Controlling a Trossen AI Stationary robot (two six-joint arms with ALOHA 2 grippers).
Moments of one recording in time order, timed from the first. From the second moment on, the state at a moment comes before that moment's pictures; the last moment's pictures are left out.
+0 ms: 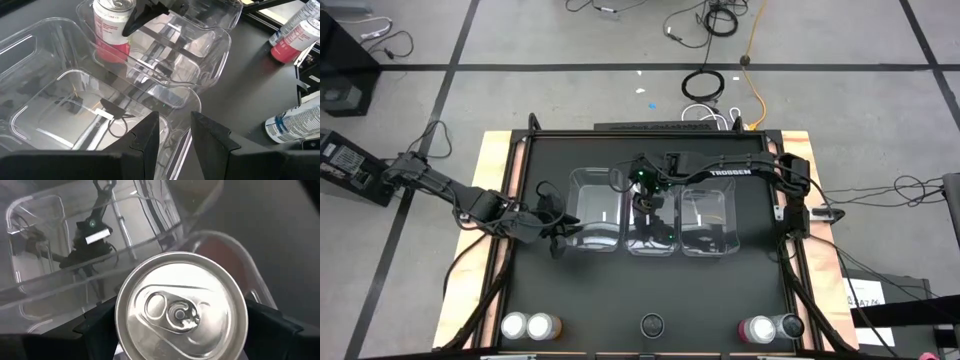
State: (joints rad) left arm -0.43 0.89 0.75 -0.58 -0.47 -0.75; right arm -0.20 1.94 1.53 -0.56 0.05 0.16
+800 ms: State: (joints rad) left arm -0.43 0.89 0.75 -0.58 -0.47 -0.75; right arm -0.20 1.98 1.53 -0.55 0.05 0.13
